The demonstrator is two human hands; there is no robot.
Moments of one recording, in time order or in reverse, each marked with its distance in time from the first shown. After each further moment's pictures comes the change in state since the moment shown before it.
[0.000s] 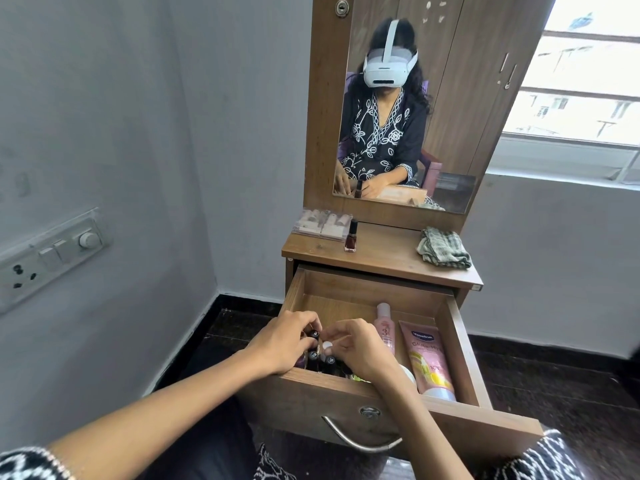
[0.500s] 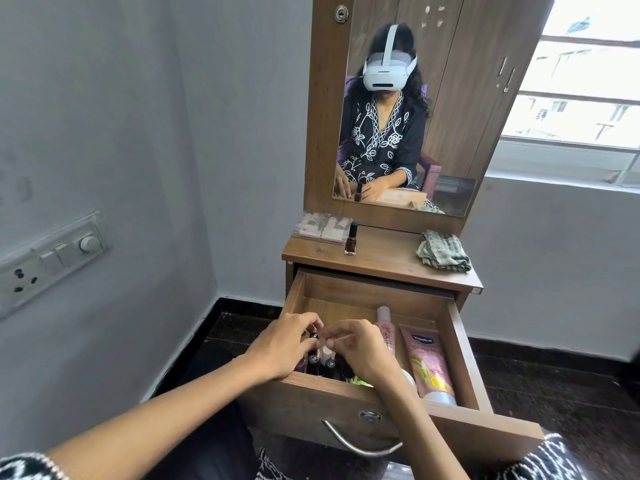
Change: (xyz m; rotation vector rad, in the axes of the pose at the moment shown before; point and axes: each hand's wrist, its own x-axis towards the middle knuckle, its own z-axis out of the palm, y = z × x) left_hand -0.003 0.004 -0.001 0.033 0.052 0.019; right_hand -0.002 -0.003 -0.001 0.087 0.090 -0.017
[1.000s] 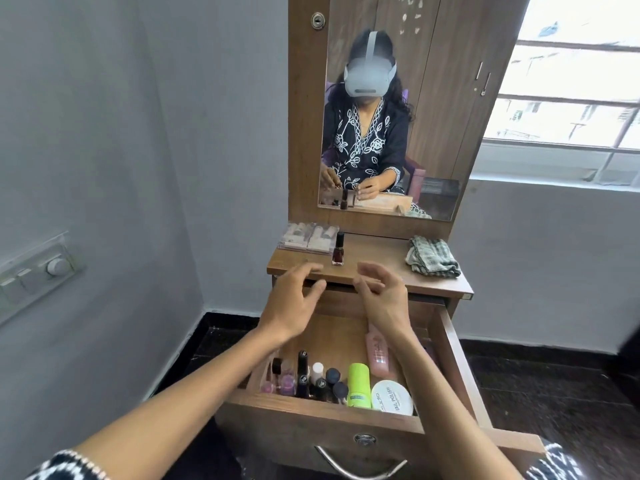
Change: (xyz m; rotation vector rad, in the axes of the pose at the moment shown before) left_hand 0.065 0.030 -0.025 -0.249 0.353 0.088; right_hand 0.055 -0.009 -0.054 0.382 0.507 -0.018
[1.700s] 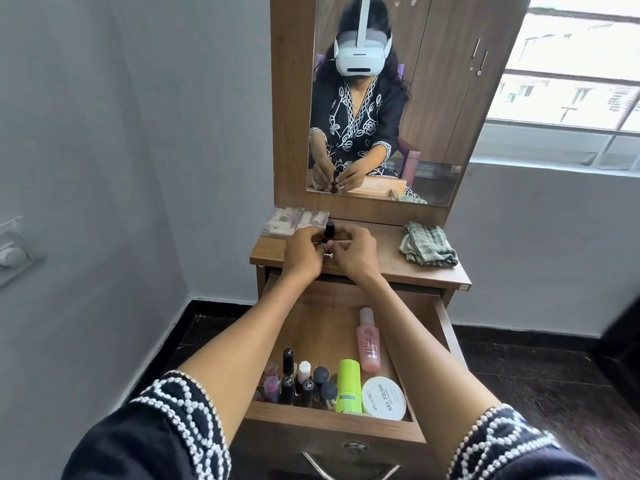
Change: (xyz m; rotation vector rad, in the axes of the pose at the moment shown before) left_hand 0.083 0.000 0.049 -0.154 0.082 -0.221; right_hand 0.072 0.000 0.030 -0.218 -0.085 -0.021
